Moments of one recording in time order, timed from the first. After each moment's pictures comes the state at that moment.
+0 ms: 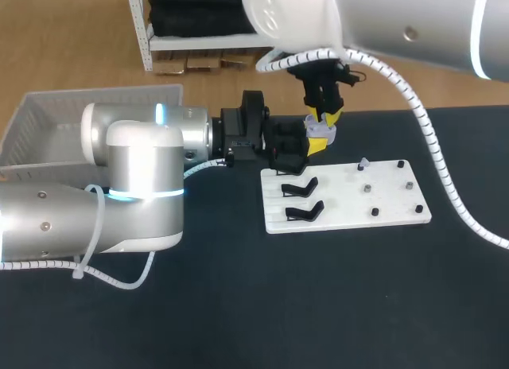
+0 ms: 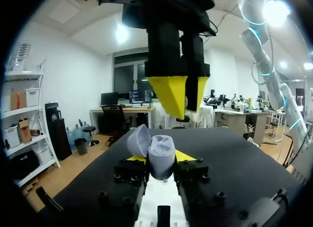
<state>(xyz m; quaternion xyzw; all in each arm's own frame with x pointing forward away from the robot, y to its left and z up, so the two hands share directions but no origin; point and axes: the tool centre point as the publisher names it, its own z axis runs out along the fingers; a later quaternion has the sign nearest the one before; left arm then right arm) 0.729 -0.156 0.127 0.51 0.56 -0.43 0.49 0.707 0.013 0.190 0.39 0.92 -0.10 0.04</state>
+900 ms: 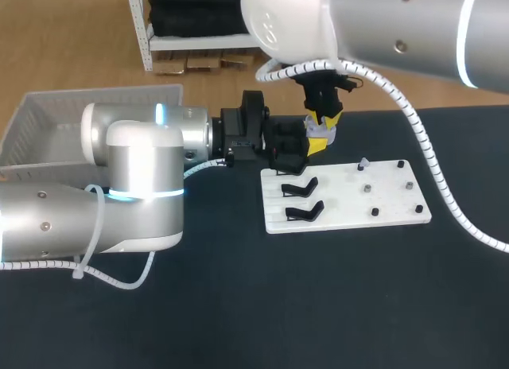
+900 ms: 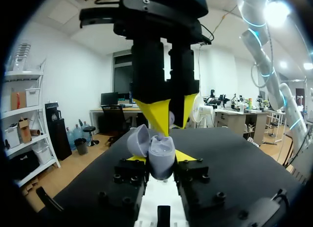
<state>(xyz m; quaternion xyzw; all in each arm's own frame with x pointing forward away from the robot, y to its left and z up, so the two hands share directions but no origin) 0.729 -0.156 0.127 0.51 0.56 -0.43 0.49 0.719 0.010 0.175 0.40 0.91 -0.10 0.05</state>
